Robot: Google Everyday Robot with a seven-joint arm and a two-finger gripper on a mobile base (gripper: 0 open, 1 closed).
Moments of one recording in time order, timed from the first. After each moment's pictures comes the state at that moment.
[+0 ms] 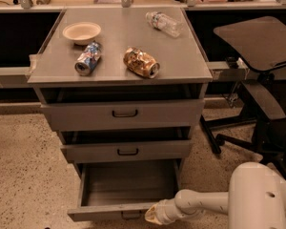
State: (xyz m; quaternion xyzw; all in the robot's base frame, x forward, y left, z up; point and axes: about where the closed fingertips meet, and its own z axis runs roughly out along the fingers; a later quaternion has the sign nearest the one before) arm 0.446 -0.049 0.165 -0.62 0.71 0.22 0.25
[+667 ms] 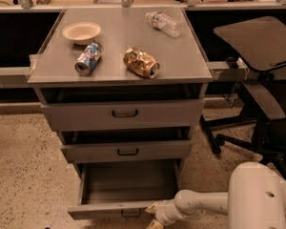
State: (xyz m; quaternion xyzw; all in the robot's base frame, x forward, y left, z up) arm 0.446 -0.049 0.165 -0.62 0.71 0.22 0.25
